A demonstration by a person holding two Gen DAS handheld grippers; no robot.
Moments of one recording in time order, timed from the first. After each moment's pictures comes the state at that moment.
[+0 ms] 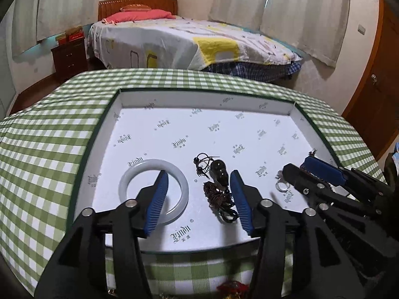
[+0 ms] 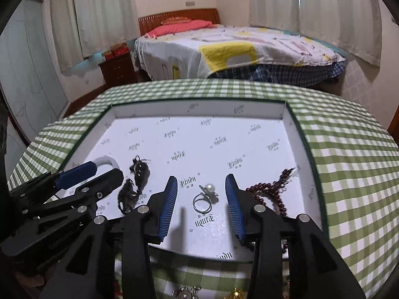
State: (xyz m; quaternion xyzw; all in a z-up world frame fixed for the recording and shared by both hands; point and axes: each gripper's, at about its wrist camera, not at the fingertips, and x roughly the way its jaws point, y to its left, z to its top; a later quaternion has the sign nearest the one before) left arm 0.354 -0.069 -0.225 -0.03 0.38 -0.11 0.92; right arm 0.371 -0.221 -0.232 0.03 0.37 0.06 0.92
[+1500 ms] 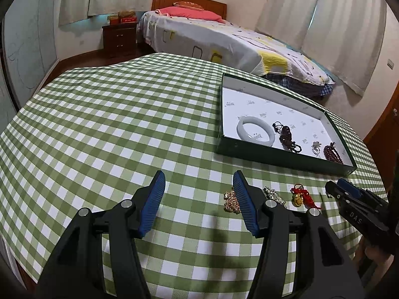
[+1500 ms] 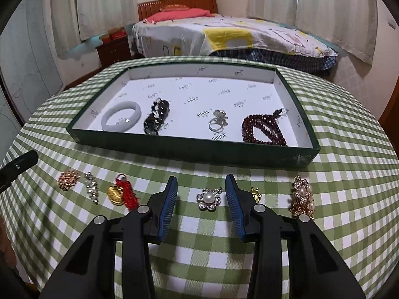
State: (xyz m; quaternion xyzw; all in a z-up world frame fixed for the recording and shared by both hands) left arm 0.236 0.059 -0.214 -0.10 0.39 0.00 0.91; right arm 0.301 -0.197 -0.255 0.00 0.42 0.04 0.91
